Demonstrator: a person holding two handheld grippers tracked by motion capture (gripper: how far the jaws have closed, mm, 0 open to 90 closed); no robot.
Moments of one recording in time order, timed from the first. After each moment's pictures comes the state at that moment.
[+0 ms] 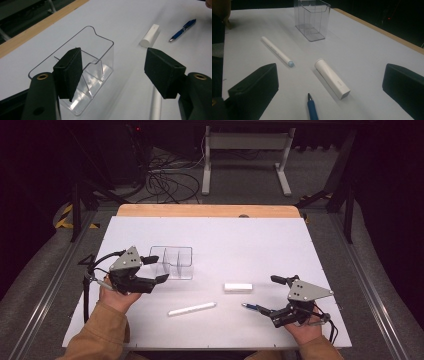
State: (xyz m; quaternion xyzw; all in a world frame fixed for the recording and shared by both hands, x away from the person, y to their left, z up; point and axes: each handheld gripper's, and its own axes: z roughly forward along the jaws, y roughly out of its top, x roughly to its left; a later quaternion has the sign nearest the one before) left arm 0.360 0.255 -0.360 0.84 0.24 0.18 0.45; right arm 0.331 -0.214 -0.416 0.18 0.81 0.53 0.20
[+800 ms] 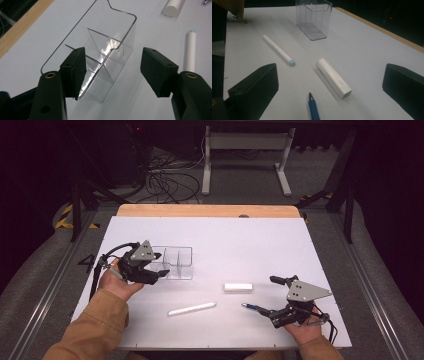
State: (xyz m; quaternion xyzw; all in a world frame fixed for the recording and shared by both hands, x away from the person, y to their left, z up) left arm 0.393 0.242 -0.364 0.90 0.22 0.19 0.33; right arm 0.330 -0.212 -0.417 0.18 0.81 0.52 0.19
